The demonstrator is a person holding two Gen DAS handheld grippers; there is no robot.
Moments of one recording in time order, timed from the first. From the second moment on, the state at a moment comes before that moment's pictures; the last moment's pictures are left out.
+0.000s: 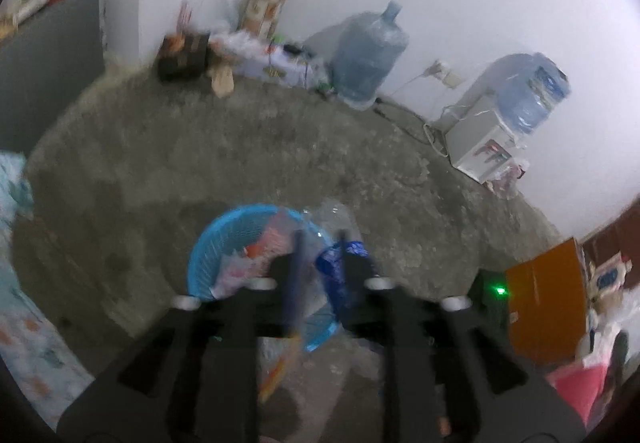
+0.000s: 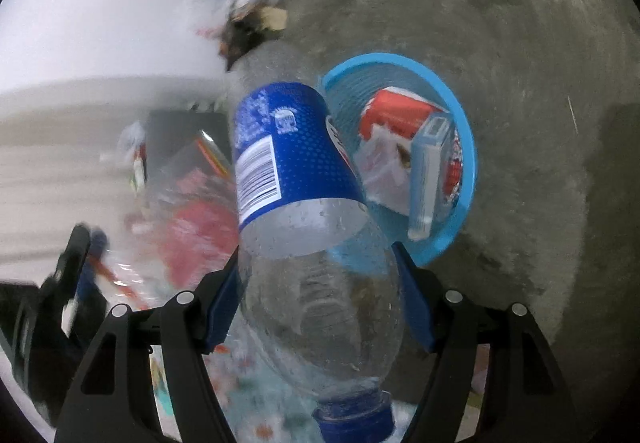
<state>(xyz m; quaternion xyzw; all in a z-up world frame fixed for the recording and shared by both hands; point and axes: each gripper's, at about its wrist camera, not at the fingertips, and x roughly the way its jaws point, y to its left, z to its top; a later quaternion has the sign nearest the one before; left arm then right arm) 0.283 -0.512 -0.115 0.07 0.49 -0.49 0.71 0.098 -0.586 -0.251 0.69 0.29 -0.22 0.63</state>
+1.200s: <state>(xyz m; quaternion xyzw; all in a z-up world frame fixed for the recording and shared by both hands) 0.211 -0.065 0.026 -0.05 0.38 -0.15 0.91 0.134 -0.422 -0.062 0.43 0.34 -0.14 0.82</state>
